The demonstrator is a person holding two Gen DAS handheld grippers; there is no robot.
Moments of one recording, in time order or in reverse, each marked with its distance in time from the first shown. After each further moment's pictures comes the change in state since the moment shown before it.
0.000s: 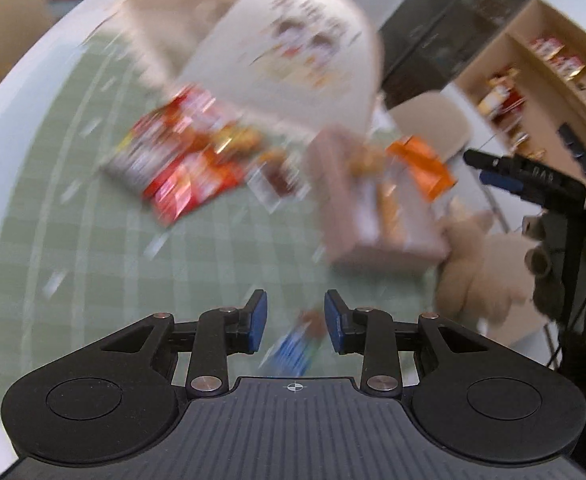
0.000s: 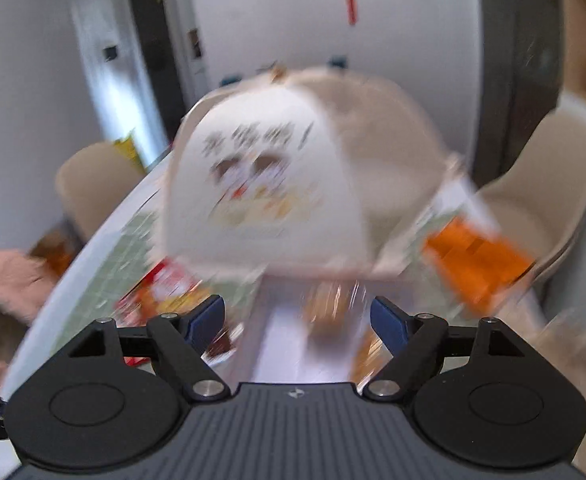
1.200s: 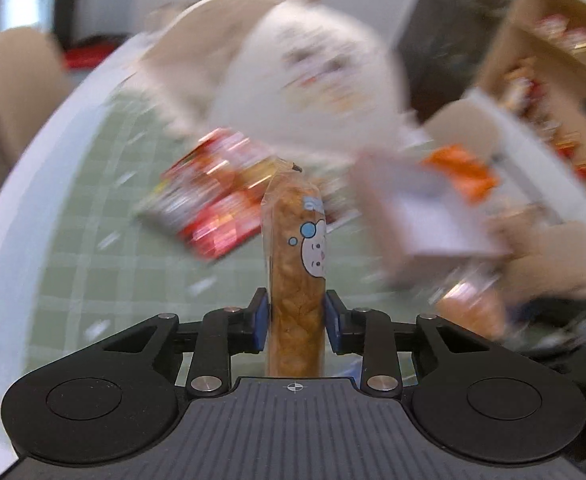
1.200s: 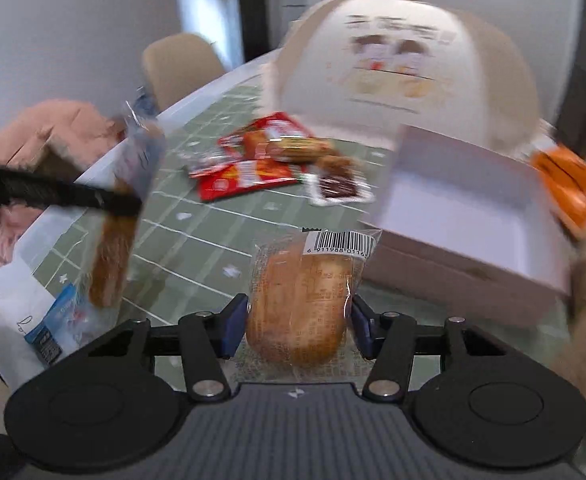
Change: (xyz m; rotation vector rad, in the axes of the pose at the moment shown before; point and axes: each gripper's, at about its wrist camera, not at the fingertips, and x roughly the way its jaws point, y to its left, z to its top) left arm 0.012 -0.040 -0.001 0.194 -0.193 0.104; right arm -0.010 0.090 -0.141 -0.234 0.119 0.055
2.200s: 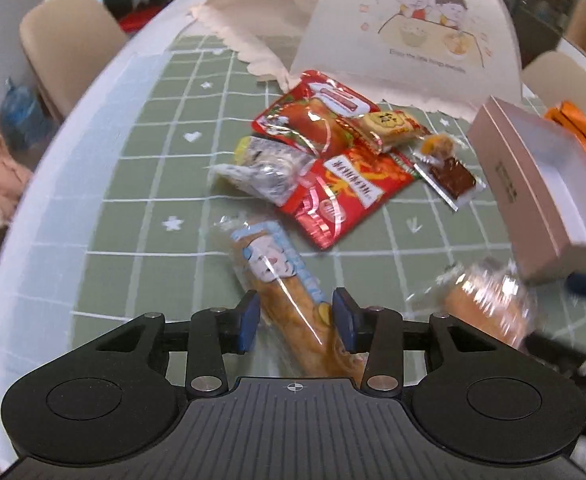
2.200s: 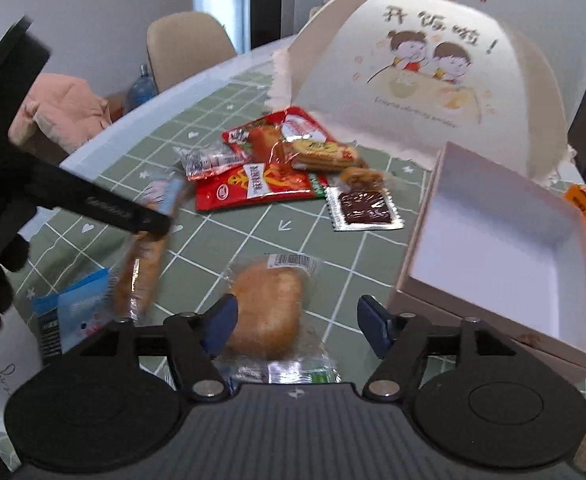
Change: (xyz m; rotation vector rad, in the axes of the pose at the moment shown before) left arm 0.088 0.069 0.006 -0.019 0.206 0.326; right arm 0.069 0.032 0.034 -0.099 0.022 -0.003
